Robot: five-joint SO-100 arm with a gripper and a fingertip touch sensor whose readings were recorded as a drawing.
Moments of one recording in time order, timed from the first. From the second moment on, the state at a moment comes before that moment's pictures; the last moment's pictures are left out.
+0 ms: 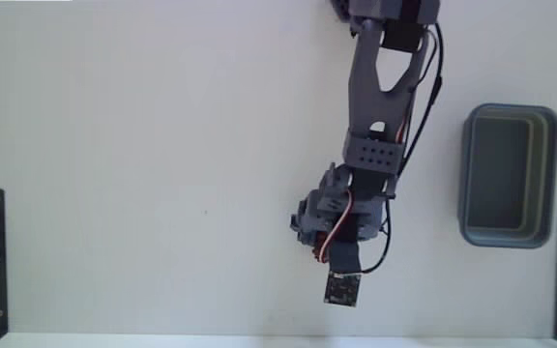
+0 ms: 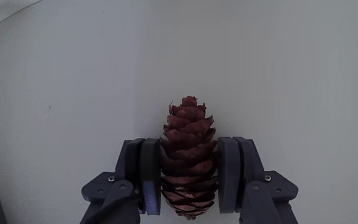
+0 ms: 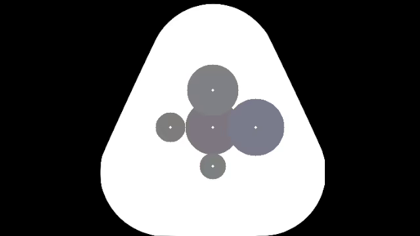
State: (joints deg) arm 7.6 80.8 94.3 43.2 -0.2
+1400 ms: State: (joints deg) arm 7.6 80.7 76.8 62.8 -0.2
